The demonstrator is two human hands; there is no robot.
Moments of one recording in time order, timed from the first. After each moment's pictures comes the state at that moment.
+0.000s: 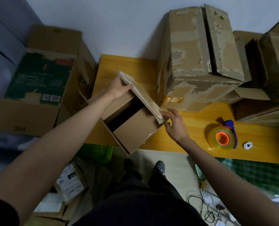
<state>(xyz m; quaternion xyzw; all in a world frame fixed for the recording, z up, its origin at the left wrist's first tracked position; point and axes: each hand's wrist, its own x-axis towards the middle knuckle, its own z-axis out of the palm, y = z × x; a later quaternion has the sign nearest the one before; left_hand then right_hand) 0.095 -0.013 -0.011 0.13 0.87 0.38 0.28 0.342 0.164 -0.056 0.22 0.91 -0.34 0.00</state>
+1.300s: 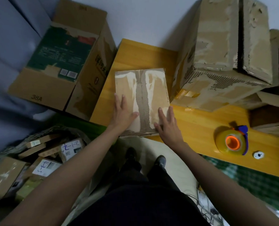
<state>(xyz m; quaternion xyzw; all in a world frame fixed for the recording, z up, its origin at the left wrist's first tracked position) 0.241 -0.083 -0.072 0.06 0.92 0.26 0.28 0.355 0.107 -0.083 0.15 0.95 -0.26 0.12</state>
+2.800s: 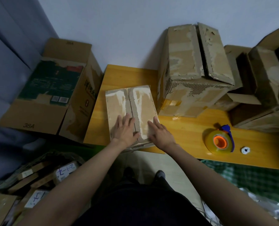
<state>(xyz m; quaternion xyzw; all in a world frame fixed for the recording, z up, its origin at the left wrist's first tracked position) 0.260 -0.058 -0.064 0.30 0.93 0.03 0.21 0.354 0.112 -0.064 0.13 0.95 -0.22 0.18</state>
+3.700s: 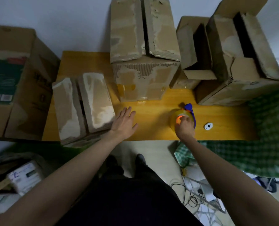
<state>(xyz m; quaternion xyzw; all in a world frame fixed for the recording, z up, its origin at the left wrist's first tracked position) 0.345 0.106 -0.060 0.40 0.89 0.03 0.22 0.500 0.331 -0.099 0.49 0.83 -0.23 0.12</state>
